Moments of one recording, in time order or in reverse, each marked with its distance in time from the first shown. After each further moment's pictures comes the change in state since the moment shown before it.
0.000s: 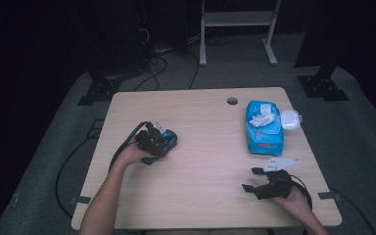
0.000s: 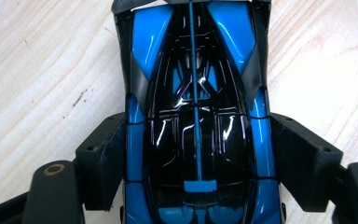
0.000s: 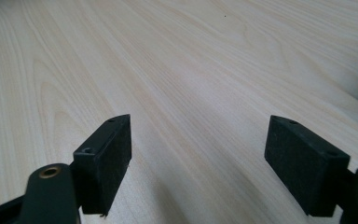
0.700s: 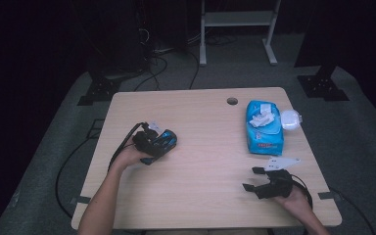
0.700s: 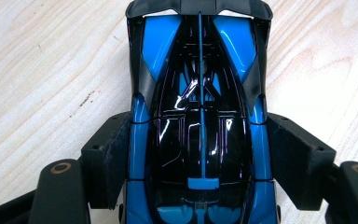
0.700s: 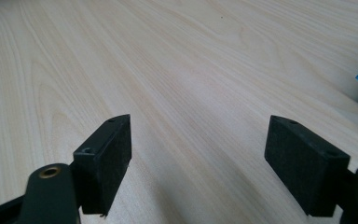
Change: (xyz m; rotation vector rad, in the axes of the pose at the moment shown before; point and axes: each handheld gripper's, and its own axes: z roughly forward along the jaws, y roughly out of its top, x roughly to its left) left arm 0.001 -0.008 -0.006 -0.070 0.003 -0.009; right arm -0.002 0.000 -0.001 -0.004 -0.003 0.005
